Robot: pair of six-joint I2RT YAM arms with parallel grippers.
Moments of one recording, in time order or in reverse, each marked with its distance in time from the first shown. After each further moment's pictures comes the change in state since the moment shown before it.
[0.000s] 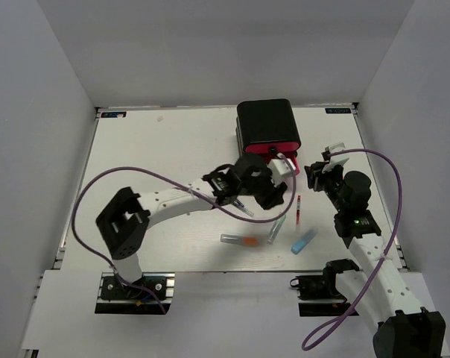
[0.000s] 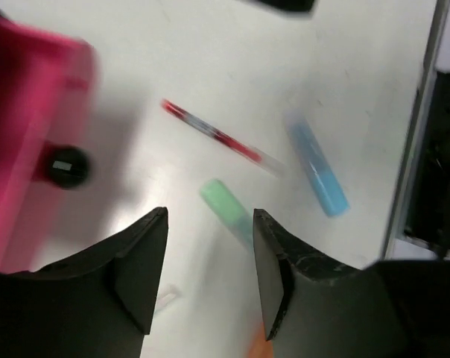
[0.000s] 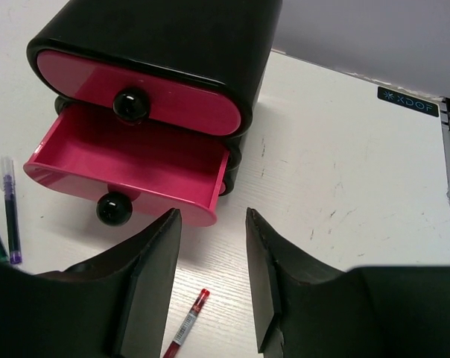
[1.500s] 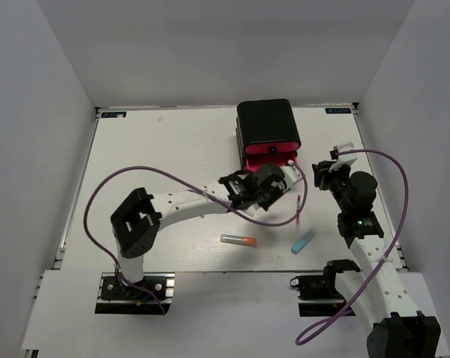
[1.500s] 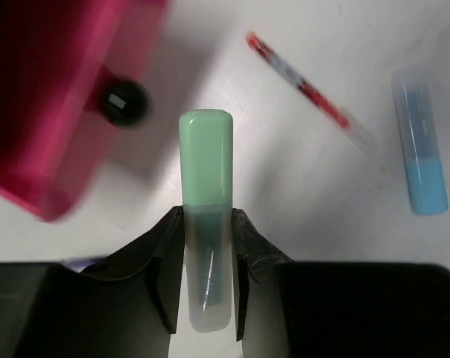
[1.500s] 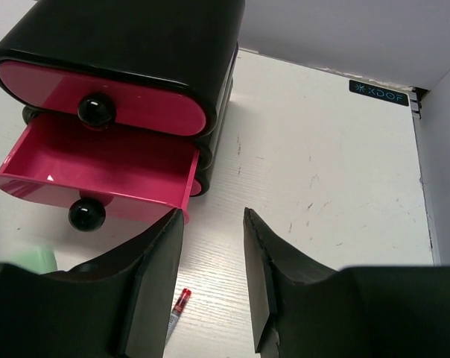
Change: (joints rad) left arm -0.126 0.136 0.171 -0.317 -0.433 -0.038; right arm -0.072 -0.015 0.000 -0.001 -0.002 0.009
